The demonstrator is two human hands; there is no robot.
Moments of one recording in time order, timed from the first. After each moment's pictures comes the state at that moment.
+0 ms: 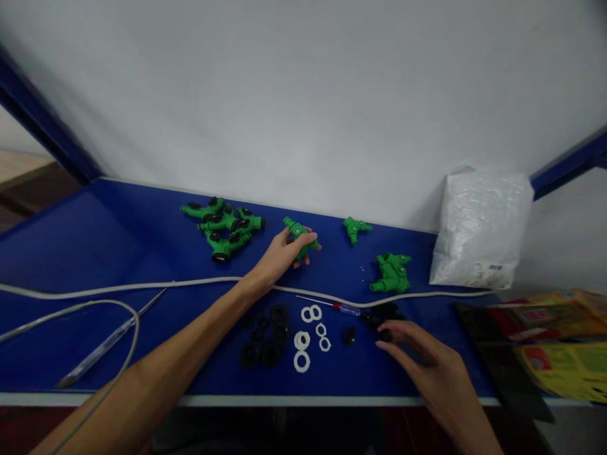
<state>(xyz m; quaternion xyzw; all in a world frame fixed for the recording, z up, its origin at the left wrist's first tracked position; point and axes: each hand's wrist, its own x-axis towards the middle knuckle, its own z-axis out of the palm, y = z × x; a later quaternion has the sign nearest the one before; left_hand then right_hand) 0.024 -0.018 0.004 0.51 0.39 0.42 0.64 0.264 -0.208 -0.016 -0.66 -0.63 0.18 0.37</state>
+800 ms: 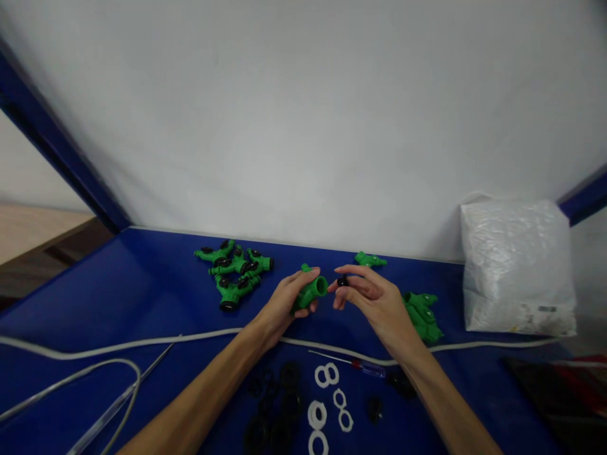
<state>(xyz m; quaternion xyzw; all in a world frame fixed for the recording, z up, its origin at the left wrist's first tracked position) 0.016 -0.016 0.014 0.41 0.36 0.39 0.74 0.188 -0.050 0.028 -0.44 -0.54 0.48 0.54</state>
